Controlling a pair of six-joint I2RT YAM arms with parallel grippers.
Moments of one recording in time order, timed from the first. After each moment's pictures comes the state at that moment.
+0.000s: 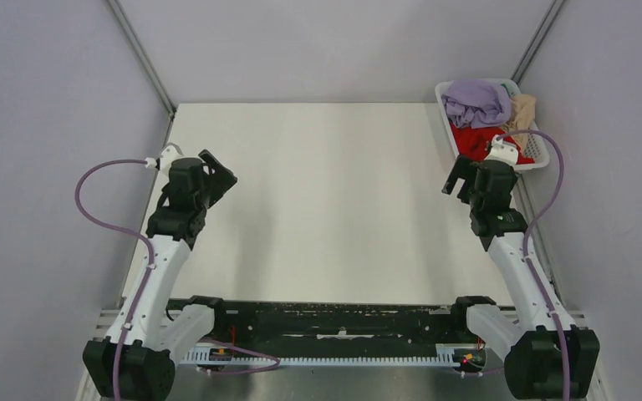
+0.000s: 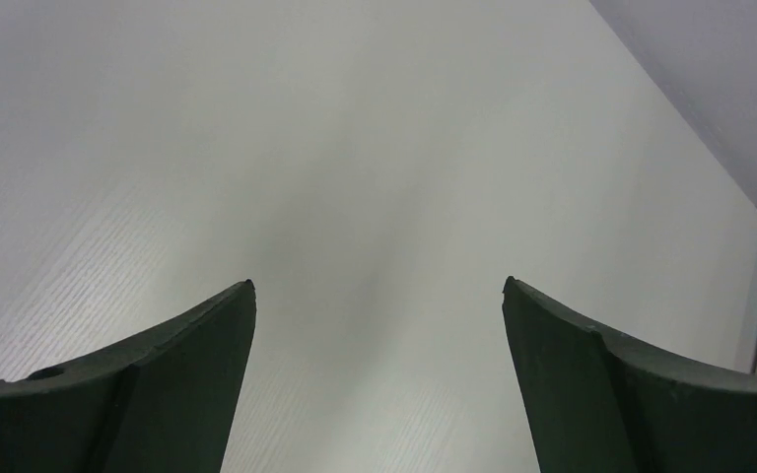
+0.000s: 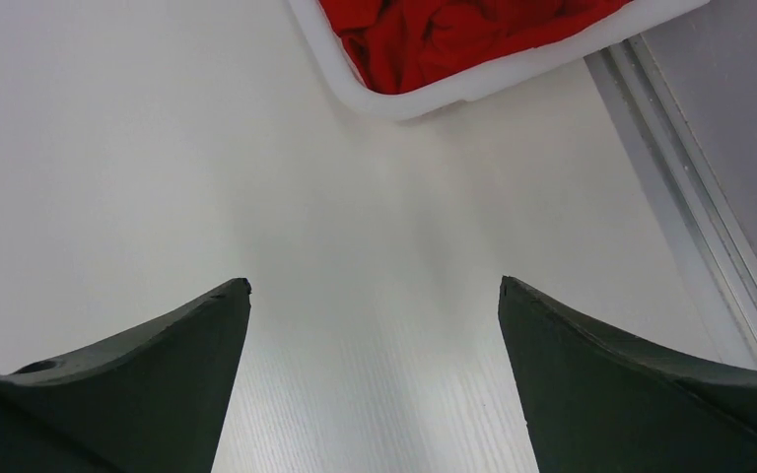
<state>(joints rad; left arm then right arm) -0.10 0.95 0.87 -0.50 -0.28 -0.72 0.01 0.96 0.72 -0.27 0.26 0.24</state>
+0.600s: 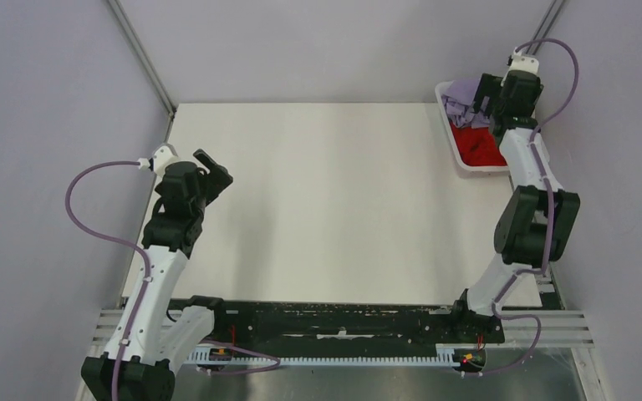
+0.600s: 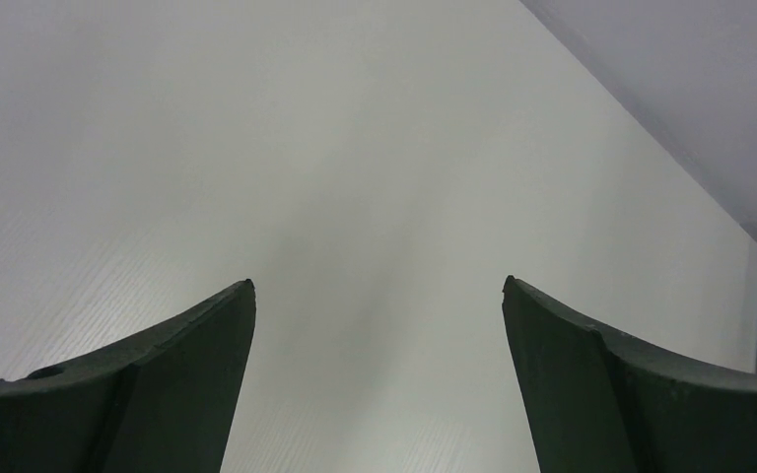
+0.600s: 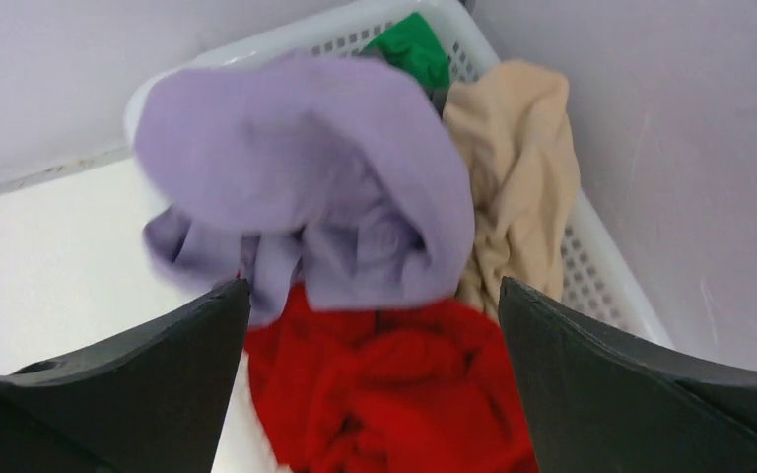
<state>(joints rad) -0.10 0.88 0.87 -0.48 -0.32 -0.67 -0.19 1.73 1.47 -0.12 0.20 0.02</state>
